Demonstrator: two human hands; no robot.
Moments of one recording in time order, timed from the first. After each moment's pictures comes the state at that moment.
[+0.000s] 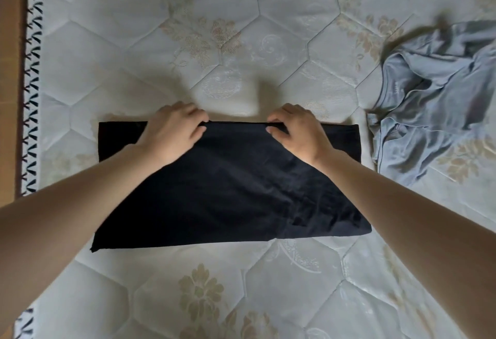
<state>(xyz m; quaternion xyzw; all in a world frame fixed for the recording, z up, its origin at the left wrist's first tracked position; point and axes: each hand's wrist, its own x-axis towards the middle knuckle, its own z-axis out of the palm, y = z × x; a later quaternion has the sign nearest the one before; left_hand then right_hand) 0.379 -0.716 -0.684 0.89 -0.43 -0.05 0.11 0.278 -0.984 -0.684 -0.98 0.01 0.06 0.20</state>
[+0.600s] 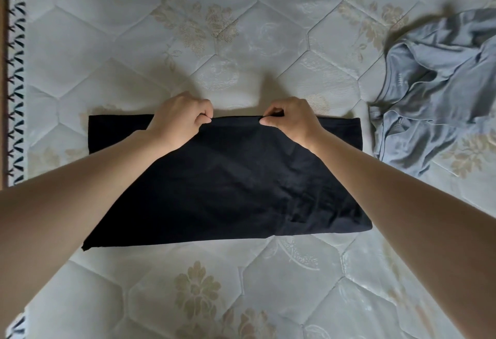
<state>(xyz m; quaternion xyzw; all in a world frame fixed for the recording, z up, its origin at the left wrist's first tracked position) 0.384 -0.741 -0.695 0.92 -0.32 -0.16 0.19 0.298 -0.982 -0.694 -0.90 0.17 0.14 0.38</state>
